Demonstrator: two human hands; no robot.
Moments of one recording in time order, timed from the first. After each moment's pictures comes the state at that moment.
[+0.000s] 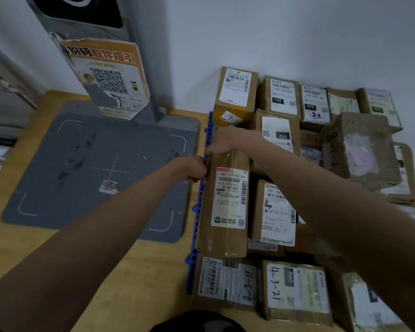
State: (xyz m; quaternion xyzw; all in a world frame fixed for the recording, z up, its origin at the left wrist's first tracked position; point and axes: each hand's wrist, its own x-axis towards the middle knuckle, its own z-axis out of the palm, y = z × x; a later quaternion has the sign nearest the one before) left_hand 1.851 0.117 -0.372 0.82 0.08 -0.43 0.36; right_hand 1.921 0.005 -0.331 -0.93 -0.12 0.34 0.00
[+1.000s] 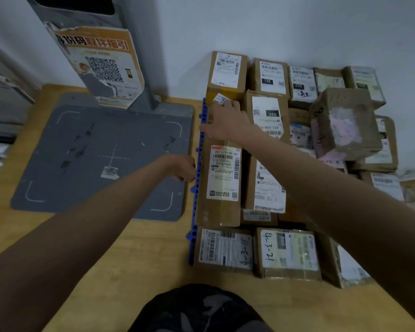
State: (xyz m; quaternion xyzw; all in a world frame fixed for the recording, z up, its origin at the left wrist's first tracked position) left_hand 1.795 0.129 -0.352 0.84 0.00 -0.48 0.25; right_hand 1.851 -0.007 -0.289 -0.98 -0.08 0.16 0.08
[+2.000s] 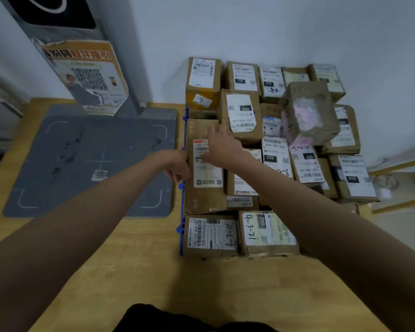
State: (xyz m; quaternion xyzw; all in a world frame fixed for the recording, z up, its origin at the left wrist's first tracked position) left_hand 1.778 0.106 -0.323 0.88 -0.04 -0.44 0.16; right_hand 1.762 -0.043 -0.292 -0.98 -0.04 0.14 0.09
